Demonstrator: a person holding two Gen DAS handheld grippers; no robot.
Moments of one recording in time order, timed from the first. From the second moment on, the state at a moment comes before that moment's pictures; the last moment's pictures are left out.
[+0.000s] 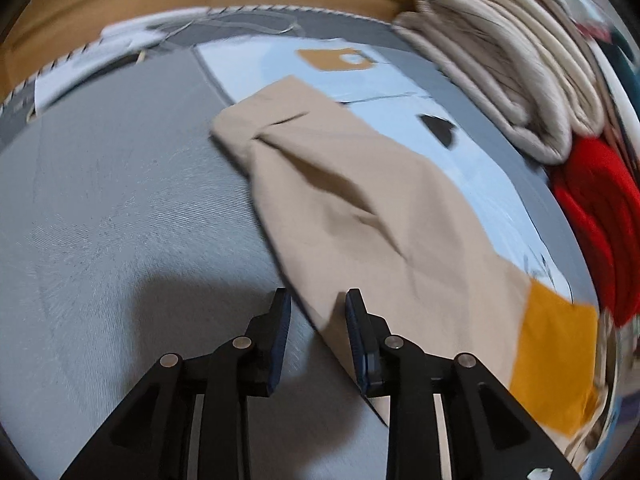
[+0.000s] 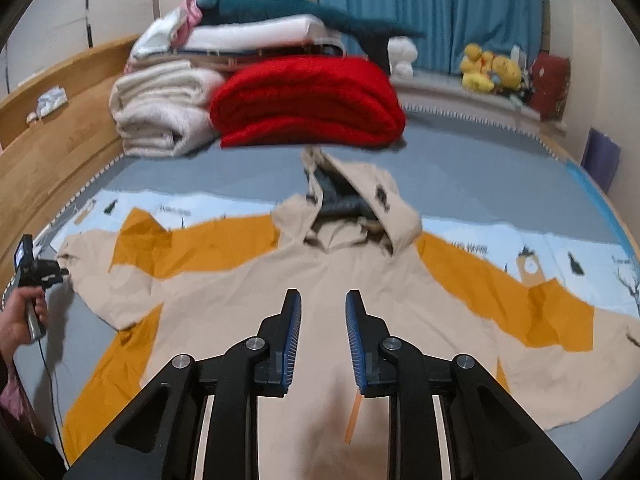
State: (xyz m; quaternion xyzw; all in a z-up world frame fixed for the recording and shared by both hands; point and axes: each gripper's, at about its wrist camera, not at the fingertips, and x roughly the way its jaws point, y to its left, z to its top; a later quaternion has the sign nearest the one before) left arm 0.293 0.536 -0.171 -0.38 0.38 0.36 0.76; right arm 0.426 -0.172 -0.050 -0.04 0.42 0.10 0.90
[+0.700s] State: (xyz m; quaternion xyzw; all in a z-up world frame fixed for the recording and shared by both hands) left arm 0.312 0.371 0.040 -0.26 0.23 0.26 0.90; right arm 0.404 -0.201 -0.032 0.00 0.45 0.07 0.89
